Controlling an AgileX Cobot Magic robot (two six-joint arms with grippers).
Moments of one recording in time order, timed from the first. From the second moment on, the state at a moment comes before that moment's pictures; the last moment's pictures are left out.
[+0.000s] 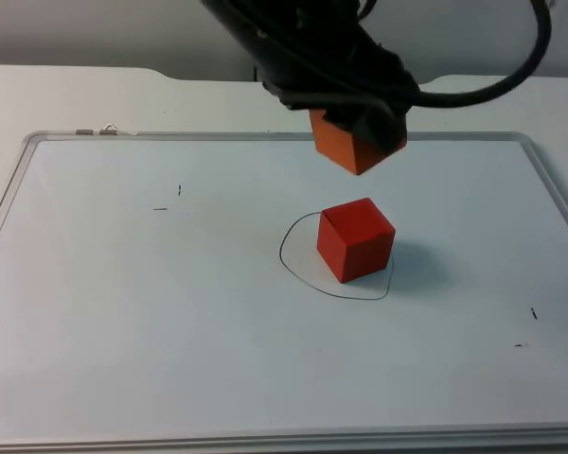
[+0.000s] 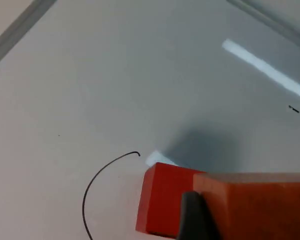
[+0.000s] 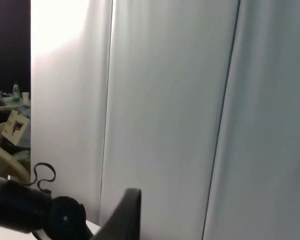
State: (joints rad) right arm 0.54 0.52 -0.94 0.13 0.39 -0.28; left arm -0.60 2.00 -1.50 -0.59 0.65 0.70
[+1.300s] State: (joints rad) right arm 0.54 0.52 -0.94 0.13 0.40 -0.28; left arm -0.61 2.18 -1.56 -0.54 0.58 0.68
